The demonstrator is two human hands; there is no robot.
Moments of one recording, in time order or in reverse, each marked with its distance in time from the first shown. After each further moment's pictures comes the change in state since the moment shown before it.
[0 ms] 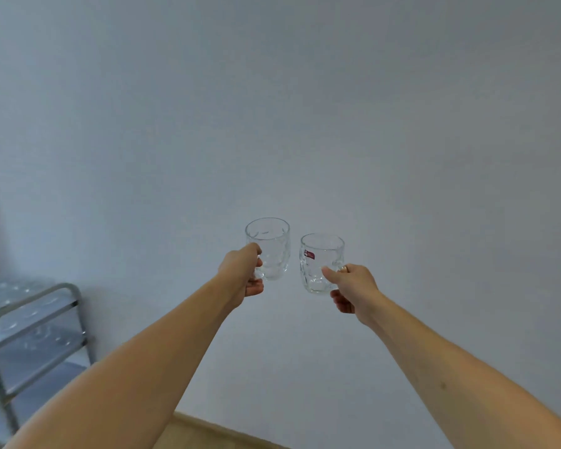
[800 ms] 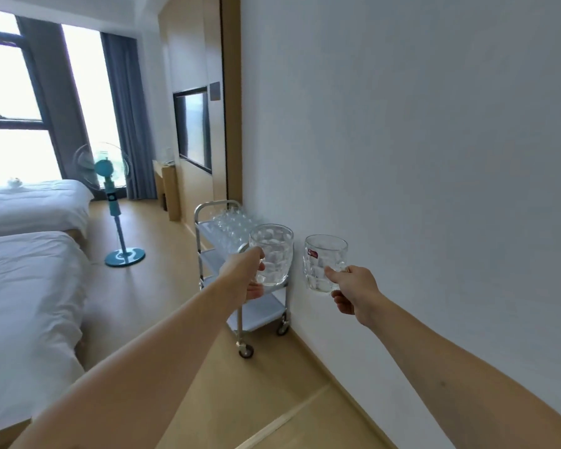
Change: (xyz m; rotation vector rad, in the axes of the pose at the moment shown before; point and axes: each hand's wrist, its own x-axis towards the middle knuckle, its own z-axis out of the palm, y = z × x) left_hand 0.004 -0.070 -0.464 -0.047 0.744 -0.211; right_hand -0.049 -0.016 0.503 -0.091 -0.672 0.038
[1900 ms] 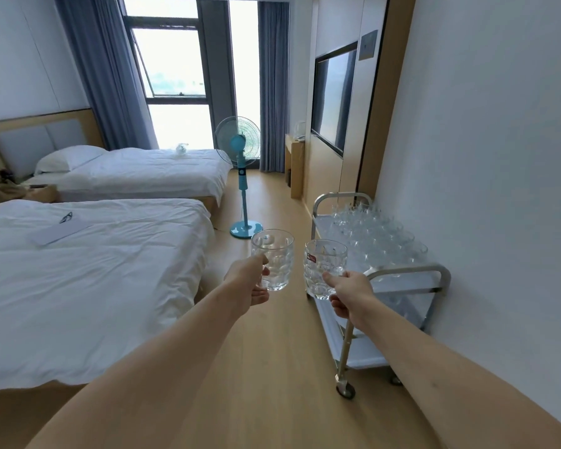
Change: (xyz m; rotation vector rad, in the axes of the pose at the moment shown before) left_hand 0.353 0.006 -0.185 -0.180 0.432 -0.205; right_hand 0.309 -0.041 0.378 -0.029 -0.502 0.061
